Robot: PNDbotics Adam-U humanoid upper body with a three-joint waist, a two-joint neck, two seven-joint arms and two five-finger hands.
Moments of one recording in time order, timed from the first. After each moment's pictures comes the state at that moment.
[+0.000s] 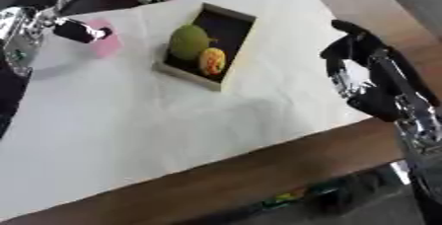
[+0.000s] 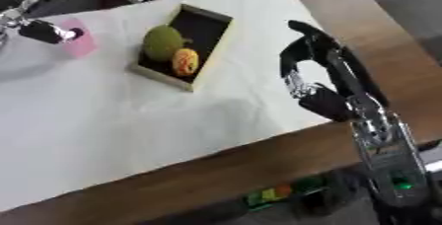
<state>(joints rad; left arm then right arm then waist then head) -0.96 0.53 -0.07 -0.74 -1.03 -0.08 -0.14 -0.32 -0.23 0.12 -1.76 0.30 -0.19 0.21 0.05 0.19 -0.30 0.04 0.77</state>
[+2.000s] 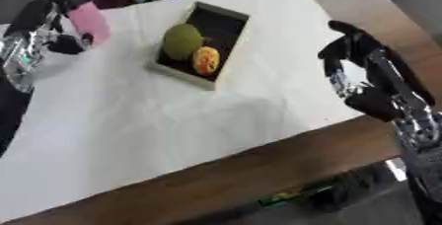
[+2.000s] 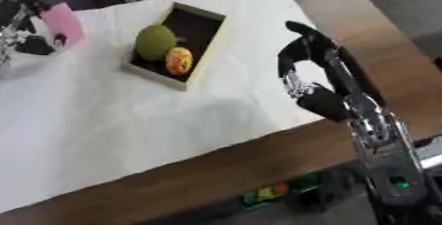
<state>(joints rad) -0.95 0.51 -0.05 -0.73 -0.85 -0.03 0.02 -0.32 -0.23 0.12 -1.76 0.30 -0.19 0.21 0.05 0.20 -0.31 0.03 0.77</state>
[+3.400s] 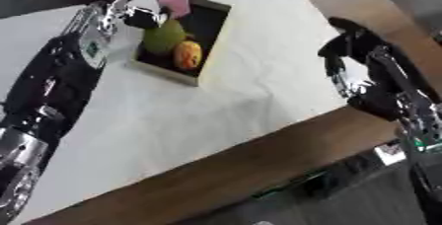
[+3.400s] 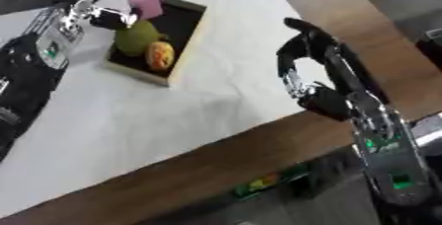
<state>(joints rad) -1.05 0.33 -0.12 -0.79 -0.88 -0.10 0.01 -0.36 -0.22 0.14 -1.75 0.29 -0.20 0.24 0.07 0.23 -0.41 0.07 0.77</state>
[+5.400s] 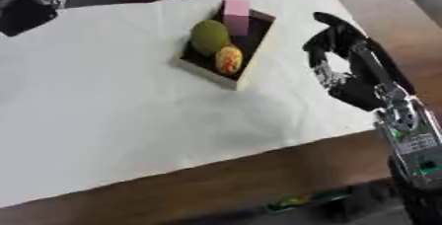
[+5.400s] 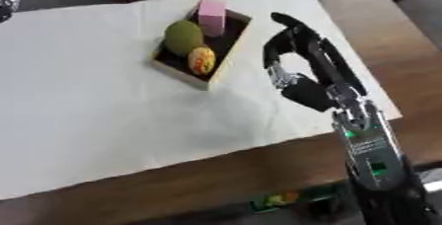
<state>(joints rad) -0.54 0.57 -0.04 -1.62 -0.34 -0.04 0.05 -0.32 -0.23 0.09 -1.75 0.29 -0.19 0.18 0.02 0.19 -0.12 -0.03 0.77</state>
